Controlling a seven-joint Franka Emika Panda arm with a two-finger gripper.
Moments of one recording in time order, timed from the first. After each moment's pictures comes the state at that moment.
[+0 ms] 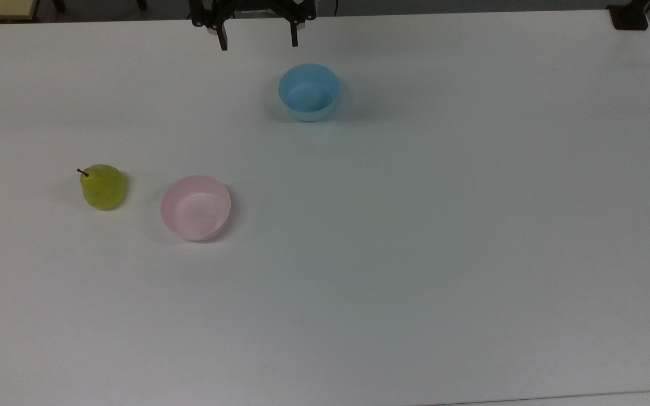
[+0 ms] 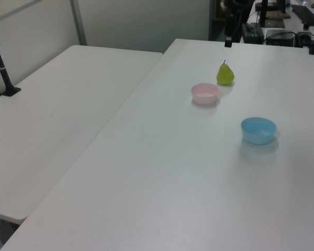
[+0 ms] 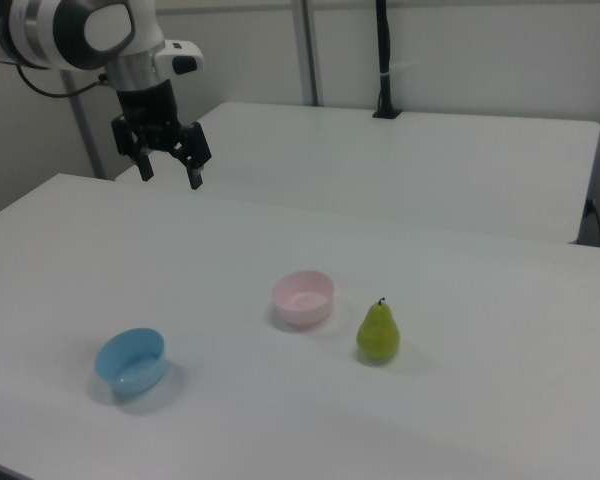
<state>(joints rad) 0.02 0.03 0.01 -1.61 0.02 1.70 -0.05</state>
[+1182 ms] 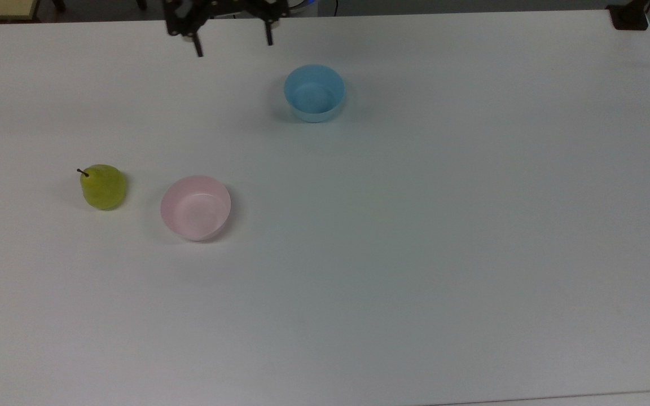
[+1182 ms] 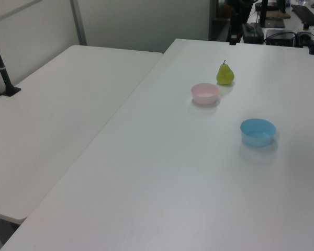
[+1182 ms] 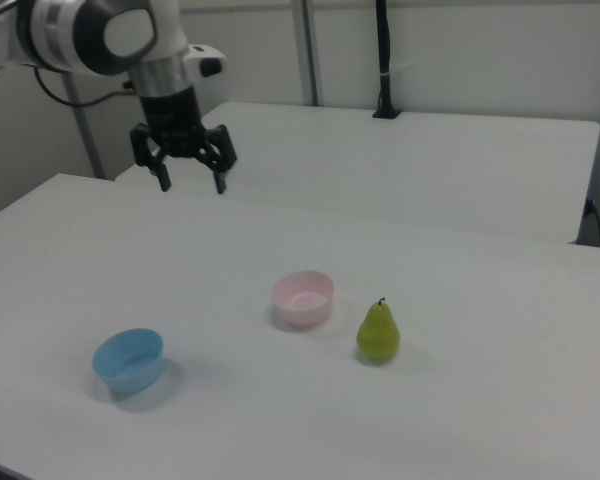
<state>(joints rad) -0.04 0.04 0.00 -1.61 0.02 1.70 -0.33</state>
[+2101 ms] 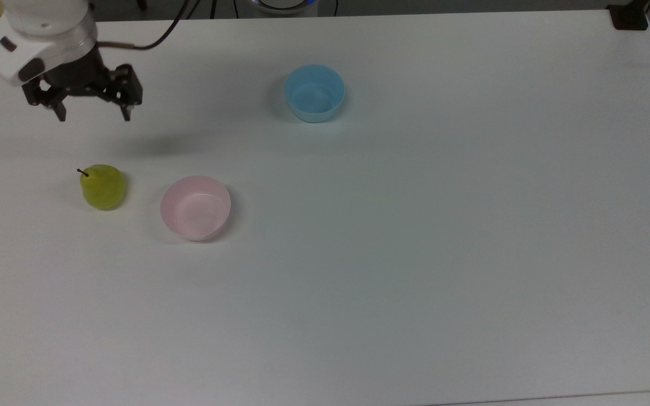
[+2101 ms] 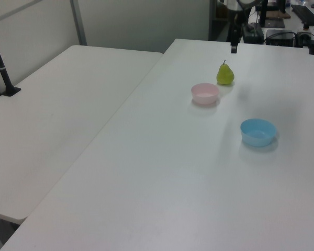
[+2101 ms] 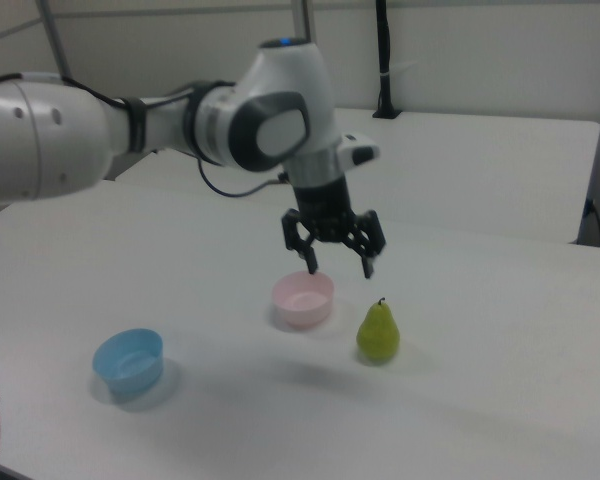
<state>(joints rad) -0.25 0.30 -0.08 -1.58 -0.10 1.93 -0.40</state>
